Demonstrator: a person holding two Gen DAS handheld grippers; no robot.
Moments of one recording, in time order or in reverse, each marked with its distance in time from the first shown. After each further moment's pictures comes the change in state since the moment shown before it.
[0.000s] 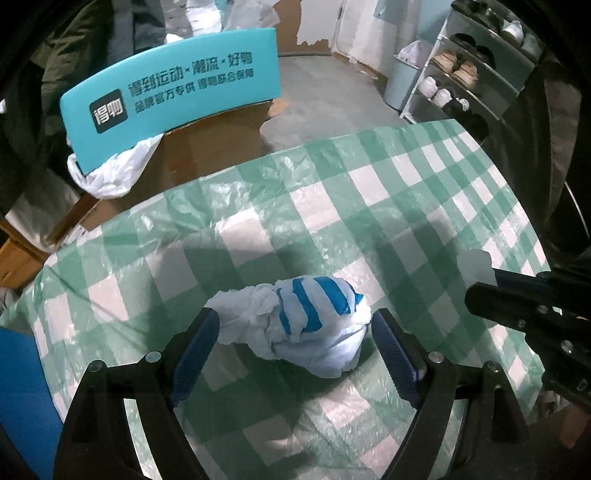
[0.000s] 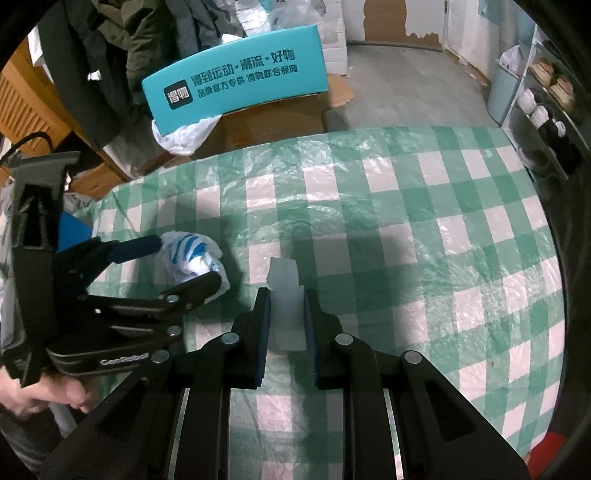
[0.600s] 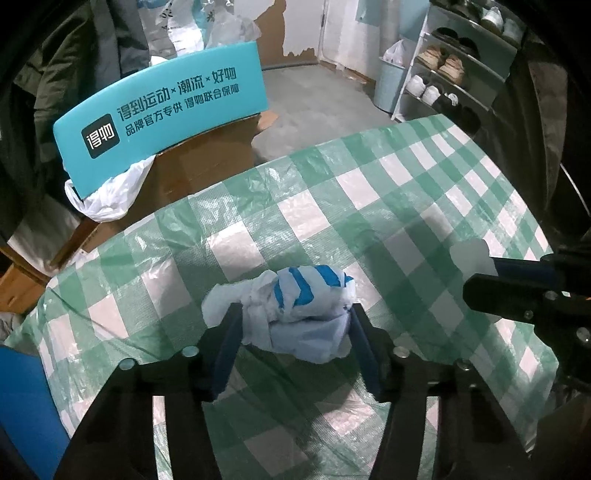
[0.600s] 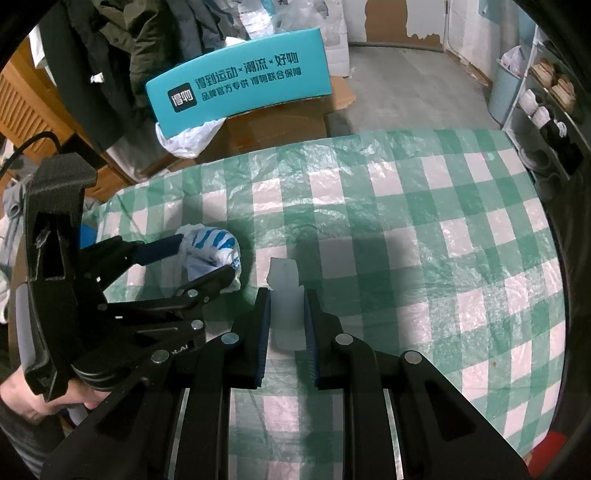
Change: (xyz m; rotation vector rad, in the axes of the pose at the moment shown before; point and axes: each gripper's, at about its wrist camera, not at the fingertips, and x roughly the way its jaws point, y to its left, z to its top) left arm -0.003 -0.008 -0.002 0.064 -0.051 0.021; right arm -0.004 0.002 0.003 -0.002 -0.005 0.010
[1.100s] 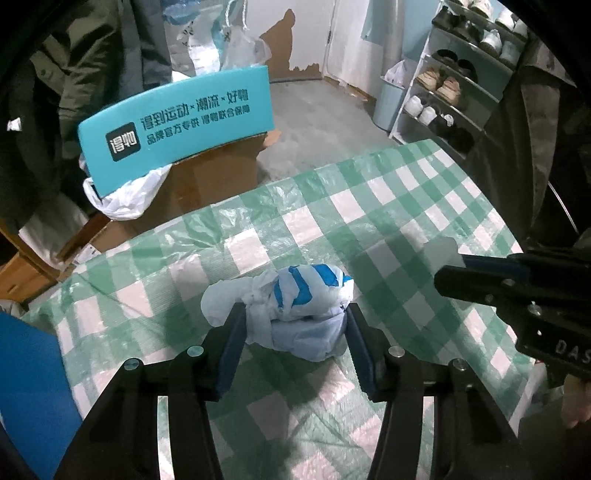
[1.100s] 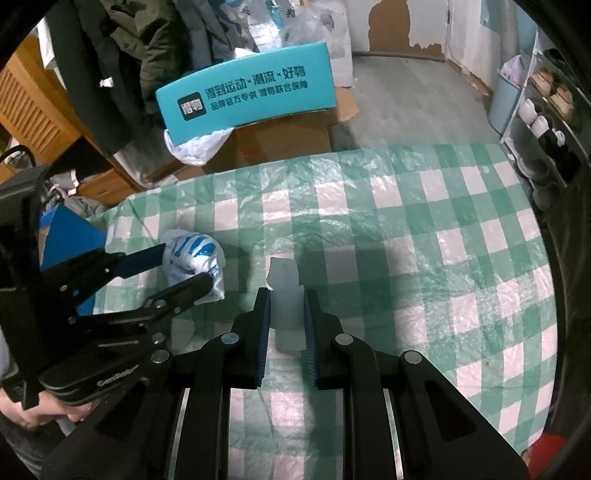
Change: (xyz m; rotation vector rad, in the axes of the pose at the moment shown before) left arm -0.048 0.005 -0.009 -0.042 -0.048 -0.018; right arm -0.019 0.009 0.000 -0.018 -0.031 0.003
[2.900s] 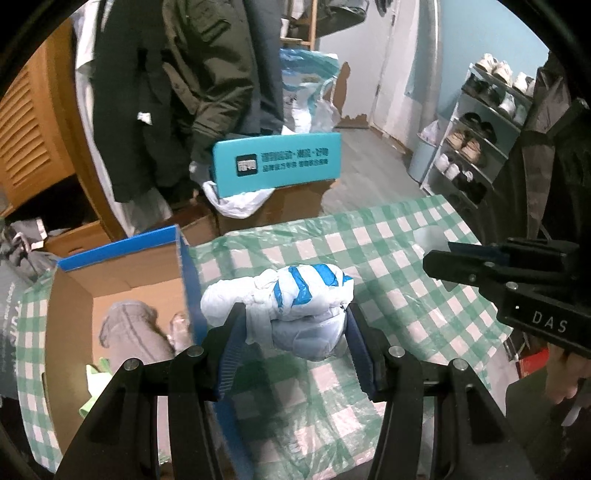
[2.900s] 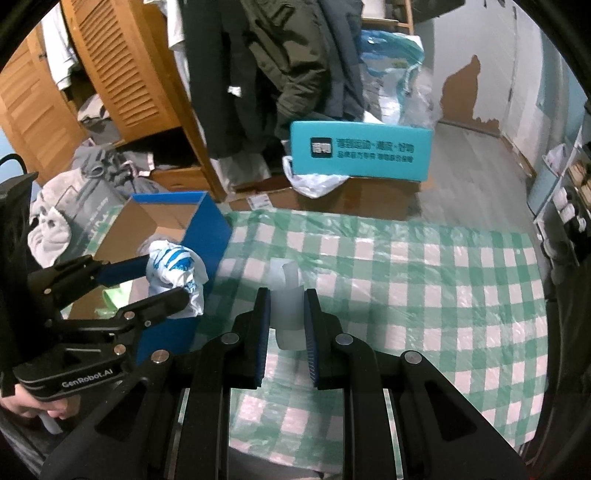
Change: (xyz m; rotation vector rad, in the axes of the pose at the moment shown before) left arm -0.192 0.068 -0.082 -0.149 -0.161 0.116; right arm -0.096 0.153 -0.026 -0.246 -0.137 0.110
